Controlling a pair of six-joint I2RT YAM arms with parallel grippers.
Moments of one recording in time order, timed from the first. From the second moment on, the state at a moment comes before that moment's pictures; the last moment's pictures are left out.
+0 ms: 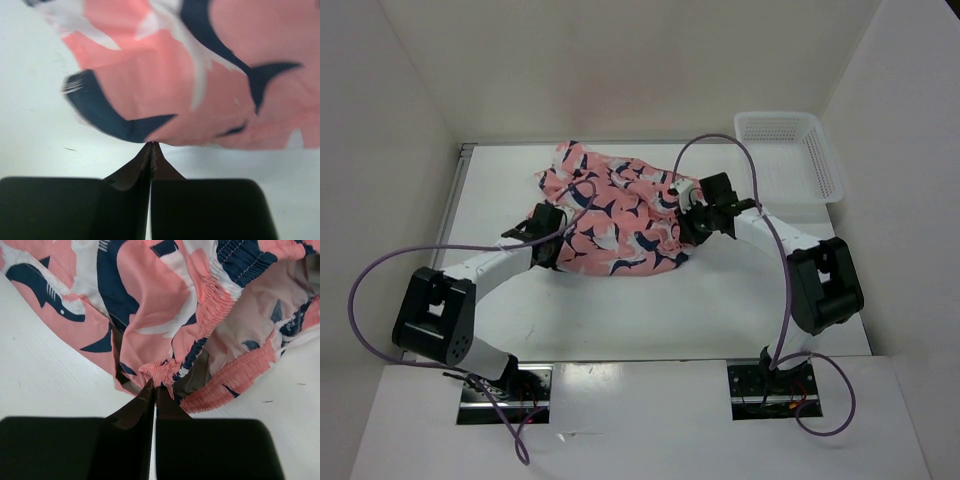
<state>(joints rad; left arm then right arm) -0.31 1.48 0.83 -0.39 -0.25 0.07 0.35 1.64 1.08 -0.35 -0.38 -0.30</state>
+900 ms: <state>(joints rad) -0.60 1.43 1.06 -0.47 -0.04 0.07 0.33 1.69 1.59 -0.42 -0.42 -0.08</state>
